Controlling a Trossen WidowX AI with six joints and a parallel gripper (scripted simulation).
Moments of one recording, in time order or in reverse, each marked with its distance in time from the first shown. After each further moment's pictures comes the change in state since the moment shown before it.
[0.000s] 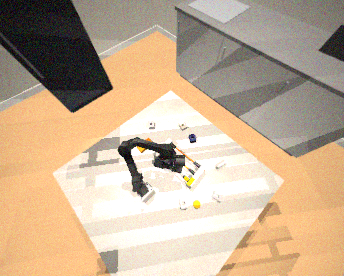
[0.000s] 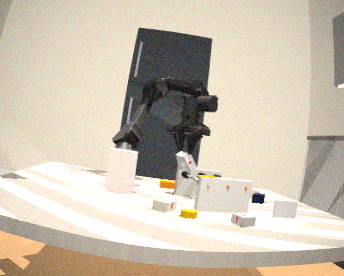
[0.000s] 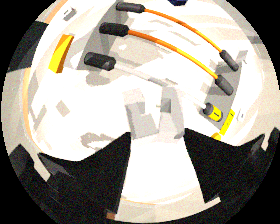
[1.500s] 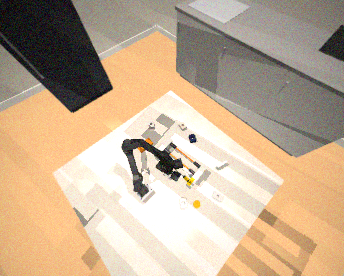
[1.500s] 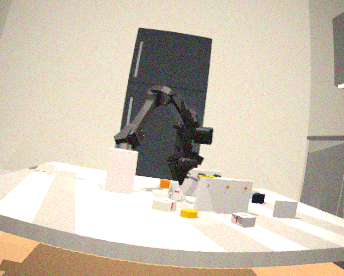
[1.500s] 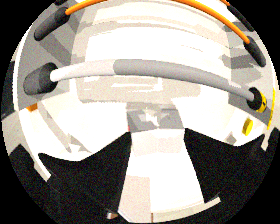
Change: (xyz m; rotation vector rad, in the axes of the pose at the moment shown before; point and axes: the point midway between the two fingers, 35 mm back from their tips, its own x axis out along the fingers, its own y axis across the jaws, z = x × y) arm 0.115 0.005 -0.008 0.331 -0.008 0.000
